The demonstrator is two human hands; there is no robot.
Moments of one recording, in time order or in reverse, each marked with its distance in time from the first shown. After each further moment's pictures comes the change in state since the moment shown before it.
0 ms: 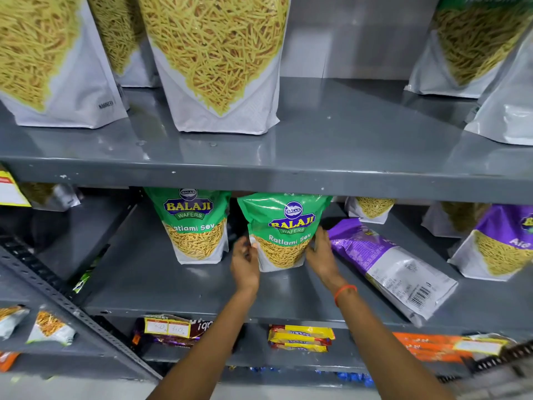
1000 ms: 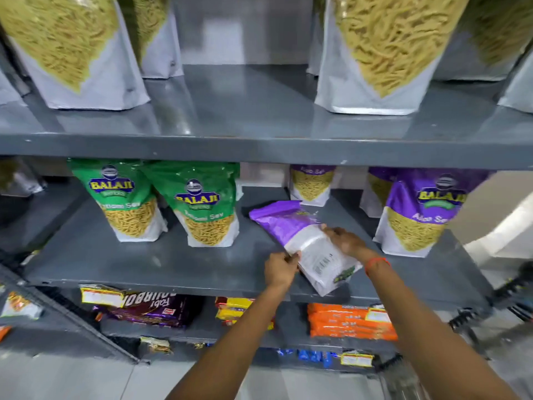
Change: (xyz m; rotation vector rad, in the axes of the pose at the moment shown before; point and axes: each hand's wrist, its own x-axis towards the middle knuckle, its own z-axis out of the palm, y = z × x) left_hand -0.143 -0.038 0.206 0.273 -0.327 -0.155; right_hand 0.011 0.092 -0.243 -0.578 -0.337 0.253
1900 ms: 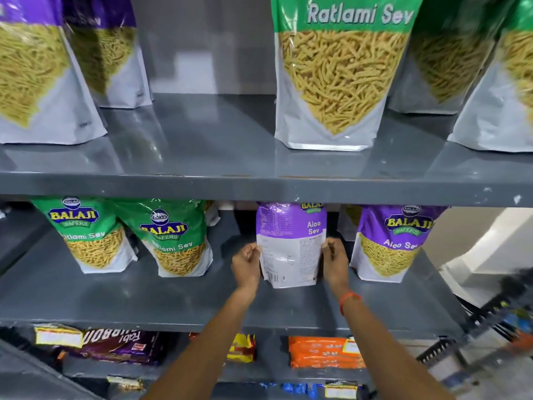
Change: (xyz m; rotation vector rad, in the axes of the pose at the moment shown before) left_hand 0.023 0.065 -0.012 -0.411 0.259 0.195; right_hand 0.033 0.033 0.019 0.770 0.646 -0.315
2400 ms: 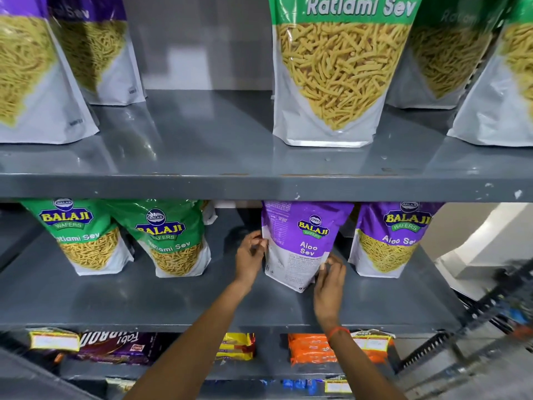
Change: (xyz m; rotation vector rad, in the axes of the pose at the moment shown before) left_hand 0.013 0.003 0.000 0.139 -0.258 0.086; right_hand -0.062 0.009 0.010 -0.136 0.172 -0.087
